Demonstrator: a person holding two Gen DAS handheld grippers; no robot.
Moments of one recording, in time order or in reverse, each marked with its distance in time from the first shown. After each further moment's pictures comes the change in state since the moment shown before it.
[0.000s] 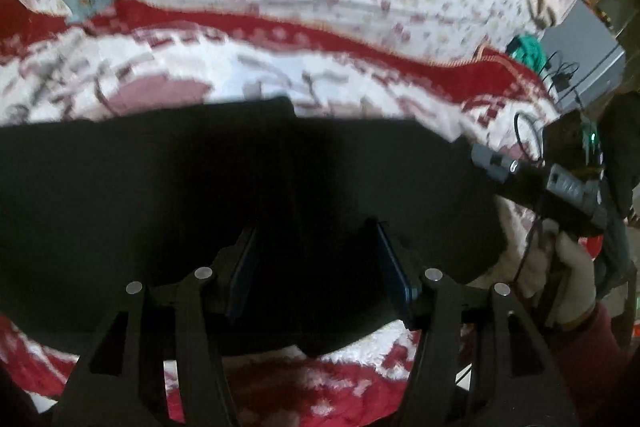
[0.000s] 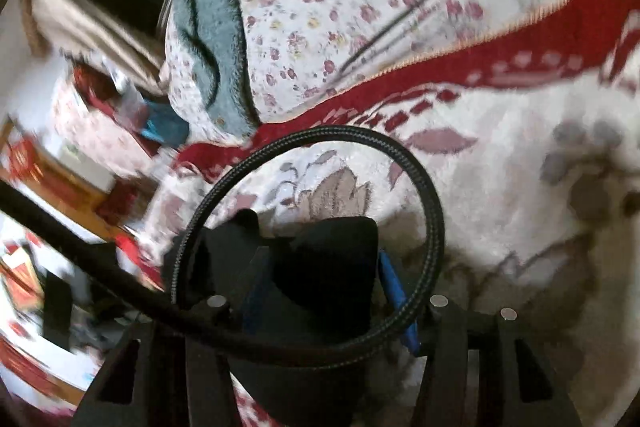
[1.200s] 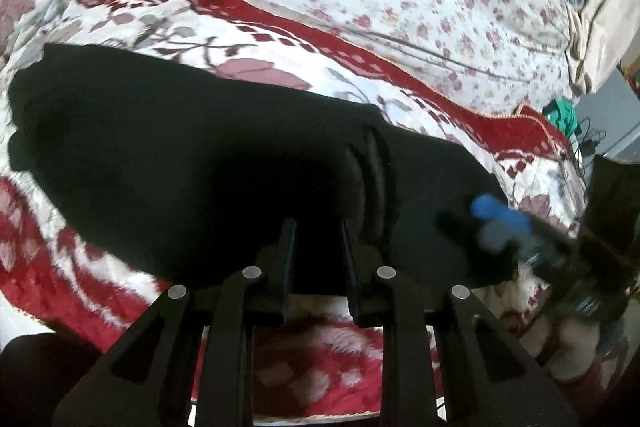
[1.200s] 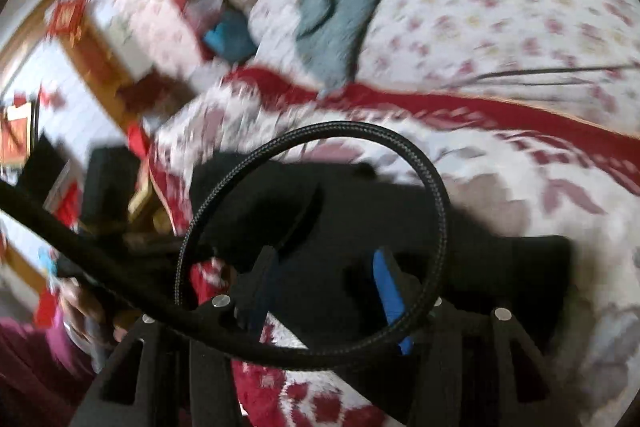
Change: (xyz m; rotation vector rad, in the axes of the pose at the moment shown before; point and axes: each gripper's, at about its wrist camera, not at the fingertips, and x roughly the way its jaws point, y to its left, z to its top) left arm -0.053 0.043 -0.038 -0.223 -0.137 0.088; right arm 0.054 0.128 -0.051 -0.517 0.148 -0.041
